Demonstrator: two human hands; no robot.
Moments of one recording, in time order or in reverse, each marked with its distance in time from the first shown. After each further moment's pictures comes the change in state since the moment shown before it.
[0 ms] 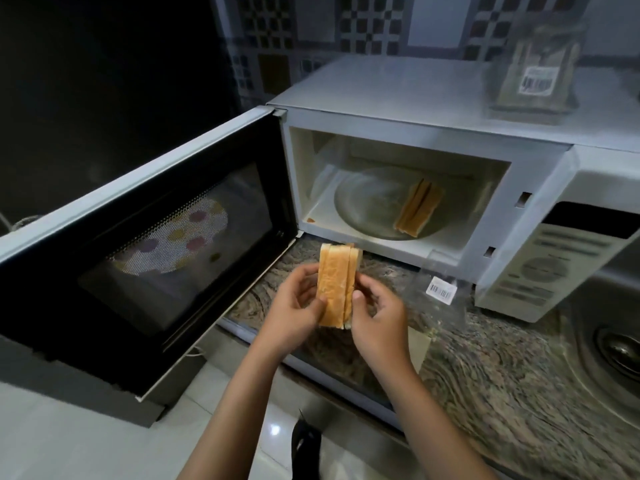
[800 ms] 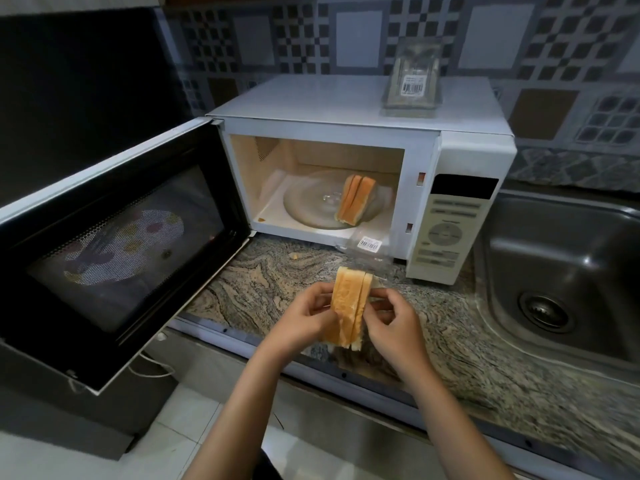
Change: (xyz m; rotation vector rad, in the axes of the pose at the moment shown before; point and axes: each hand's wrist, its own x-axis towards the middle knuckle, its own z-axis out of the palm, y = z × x) left_hand -0.031 0.004 0.079 0.044 -0.341 -0.144; right_hand -0.025 0.044 -0.104 -0.082 0.065 0.063
